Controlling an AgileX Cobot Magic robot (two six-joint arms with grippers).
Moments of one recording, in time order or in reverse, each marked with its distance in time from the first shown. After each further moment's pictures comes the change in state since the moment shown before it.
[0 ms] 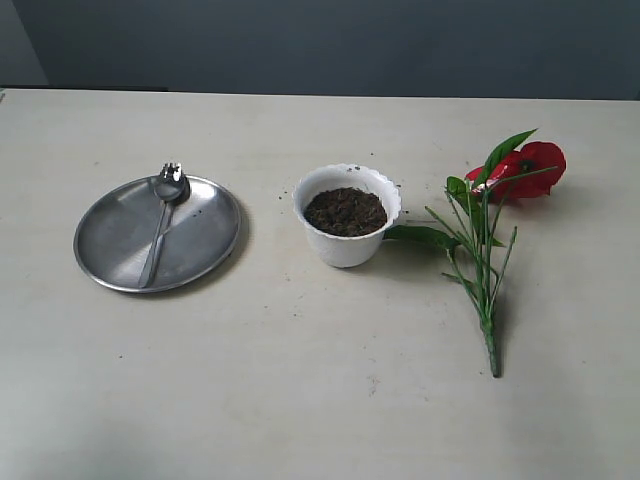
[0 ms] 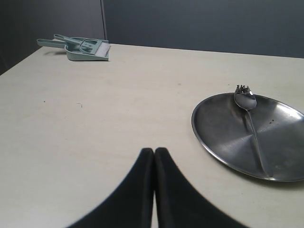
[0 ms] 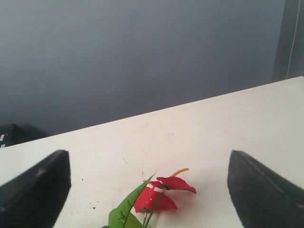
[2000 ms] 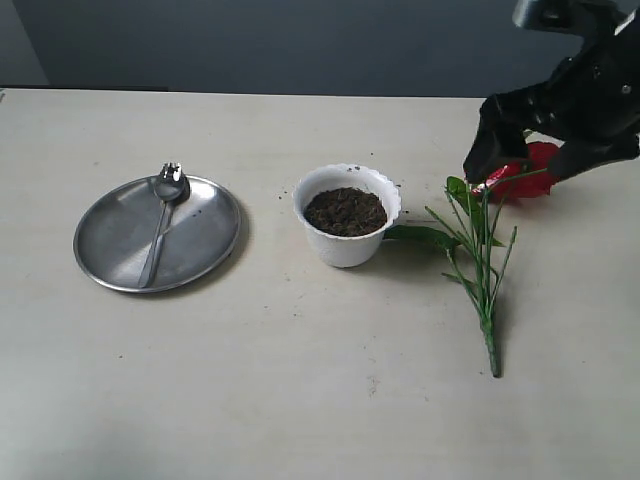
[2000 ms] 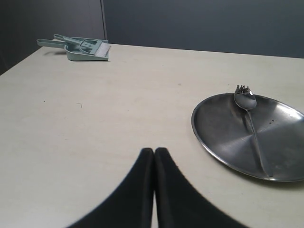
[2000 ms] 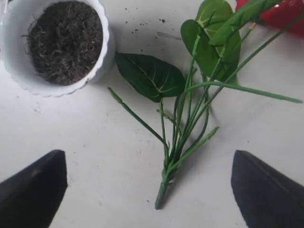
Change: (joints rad) left arm 0.000 0.000 0.000 0.000 0.000 0.000; right arm 0.274 0.480 -0.205 0.053 0.581 -0.224
